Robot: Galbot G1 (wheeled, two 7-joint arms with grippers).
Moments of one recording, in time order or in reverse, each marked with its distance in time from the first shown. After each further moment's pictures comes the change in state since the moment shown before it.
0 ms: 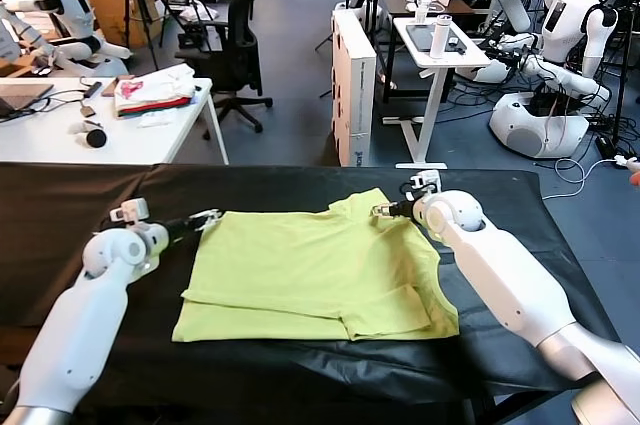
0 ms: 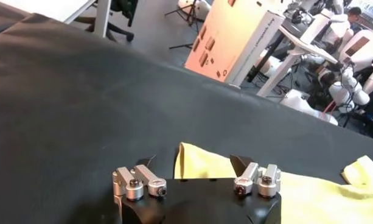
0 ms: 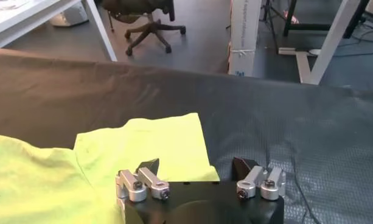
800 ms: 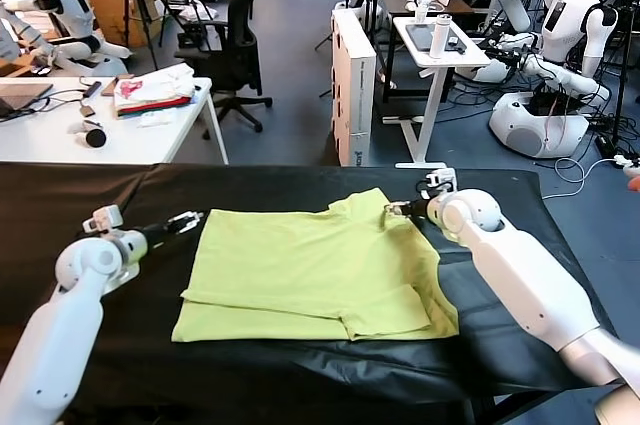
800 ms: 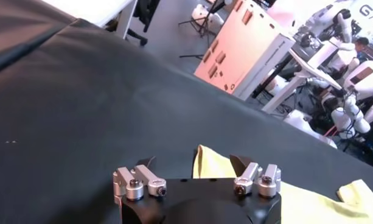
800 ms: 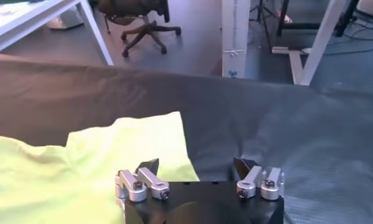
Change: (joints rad) left arm 0.093 0.033 -0.101 -0.077 -0.128 0.002 -0.058; right arm 0.004 -0.029 -0.002 0.024 0.020 -0.001 0.004
